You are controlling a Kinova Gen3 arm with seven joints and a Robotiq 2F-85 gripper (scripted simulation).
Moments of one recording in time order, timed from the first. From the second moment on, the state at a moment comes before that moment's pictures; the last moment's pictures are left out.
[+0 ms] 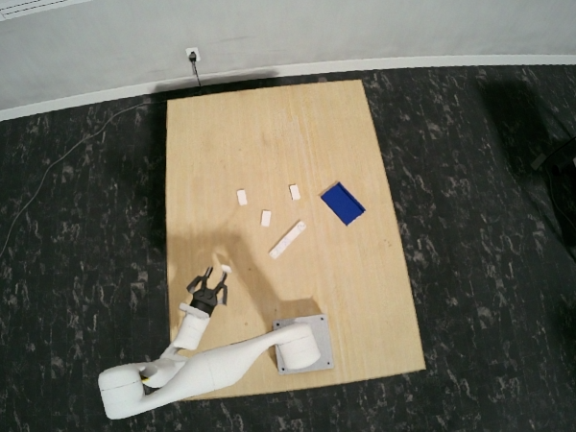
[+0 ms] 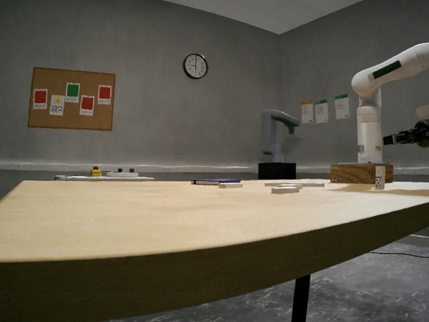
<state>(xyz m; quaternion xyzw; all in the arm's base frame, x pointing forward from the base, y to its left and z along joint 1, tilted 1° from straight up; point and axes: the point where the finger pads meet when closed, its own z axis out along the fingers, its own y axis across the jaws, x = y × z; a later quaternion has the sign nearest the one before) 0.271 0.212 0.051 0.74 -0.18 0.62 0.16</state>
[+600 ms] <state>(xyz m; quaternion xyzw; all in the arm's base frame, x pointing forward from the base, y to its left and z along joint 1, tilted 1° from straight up) 0.295 0.196 0.074 0.76 -0.20 0.59 0.15</state>
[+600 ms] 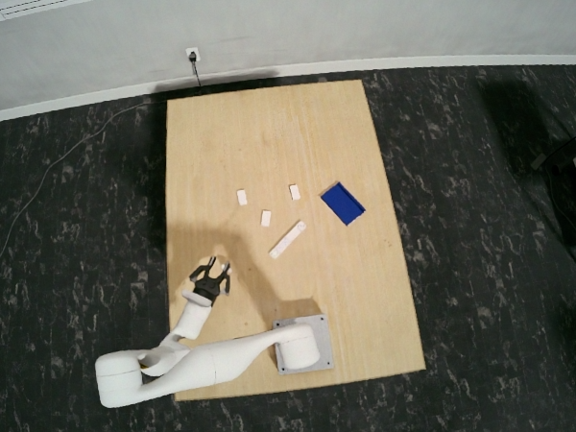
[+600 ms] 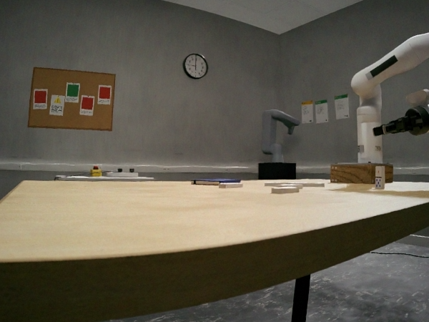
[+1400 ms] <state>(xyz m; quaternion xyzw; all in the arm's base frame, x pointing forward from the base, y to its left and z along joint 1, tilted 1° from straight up) 0.301 0.190 0.071 0.85 -0.28 0.44 0.11</state>
